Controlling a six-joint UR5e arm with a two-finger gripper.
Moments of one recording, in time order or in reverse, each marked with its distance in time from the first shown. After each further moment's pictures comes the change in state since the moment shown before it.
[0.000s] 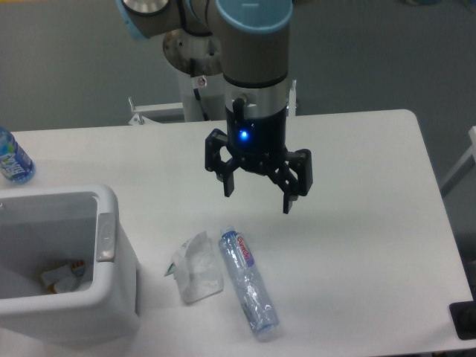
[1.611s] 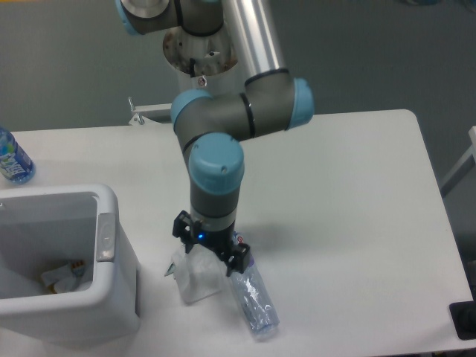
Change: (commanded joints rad) arm -0.146 -0.268 -0.259 0.265 -0.096 -0.052
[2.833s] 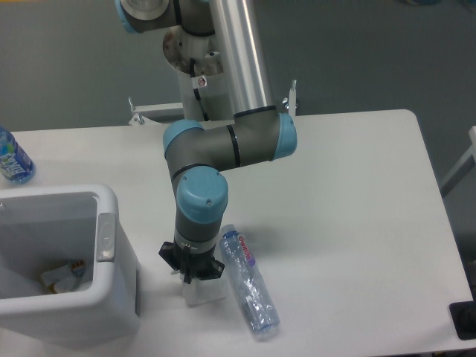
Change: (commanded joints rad) arm -0.014 -0.032 0.020 0.069 0.004 -0.190
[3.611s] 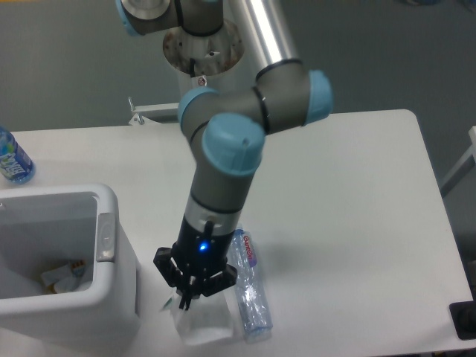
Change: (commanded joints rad) arm 0.121 0.072 0.386 0.000 -0.372 -0.345
